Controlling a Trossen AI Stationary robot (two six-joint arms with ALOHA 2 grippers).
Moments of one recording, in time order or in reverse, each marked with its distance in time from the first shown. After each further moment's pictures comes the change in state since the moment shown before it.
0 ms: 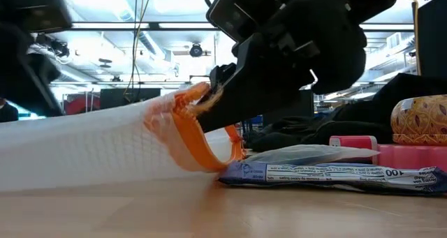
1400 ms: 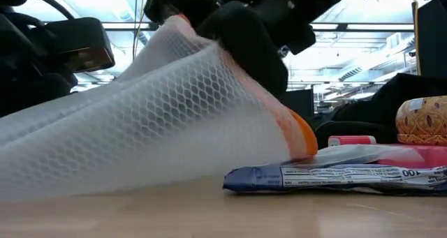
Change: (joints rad) left arm 0.177 0.249 0.003 0.373 0.219 0.269; right arm -0.046 0.176 0.303 -0.194 -0.051 -0.153
